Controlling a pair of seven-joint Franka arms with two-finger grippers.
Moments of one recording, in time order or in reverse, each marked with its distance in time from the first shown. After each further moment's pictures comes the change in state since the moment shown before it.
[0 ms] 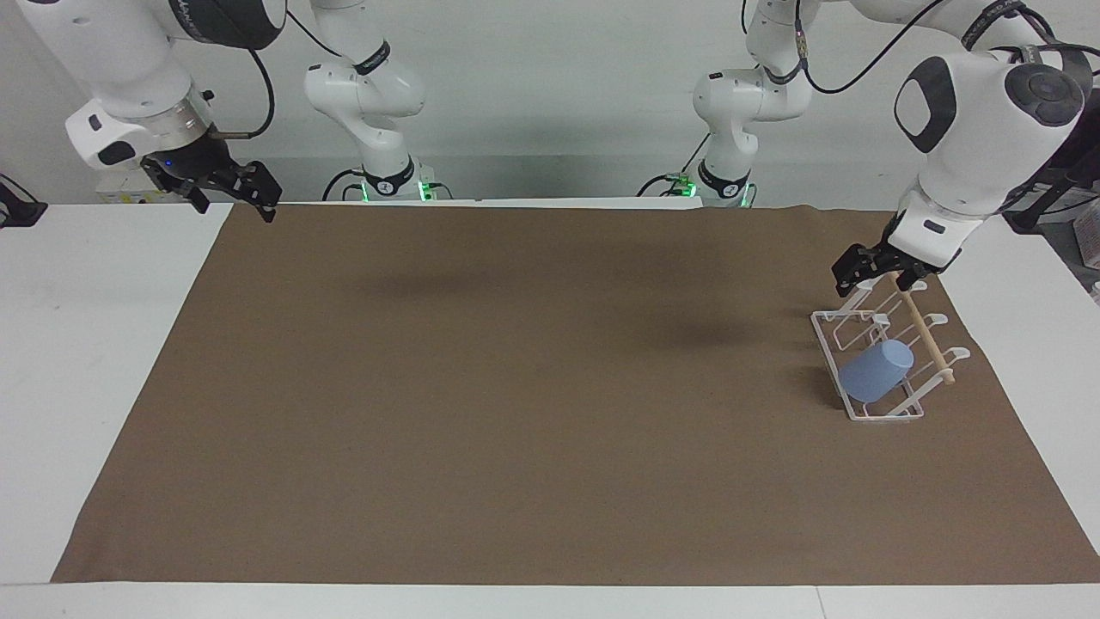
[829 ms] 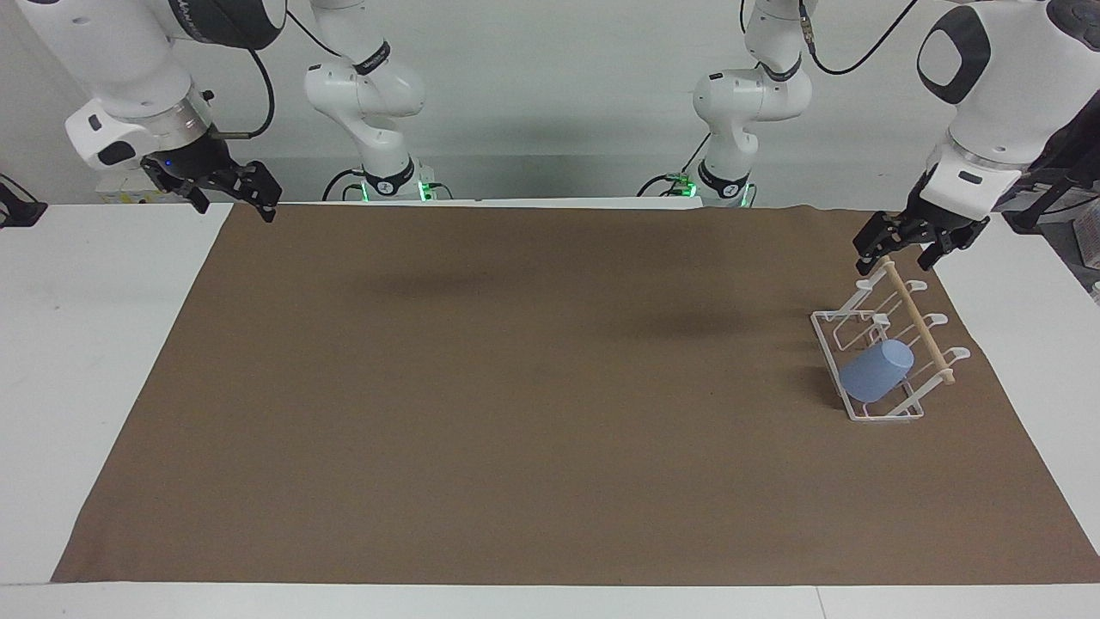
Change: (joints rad) left arm 0.023 -0.075 0.009 0.004 -0.037 -0.005 0.017; right arm 0.000 0.000 0.000 0.000 0.000 0.000 0.000
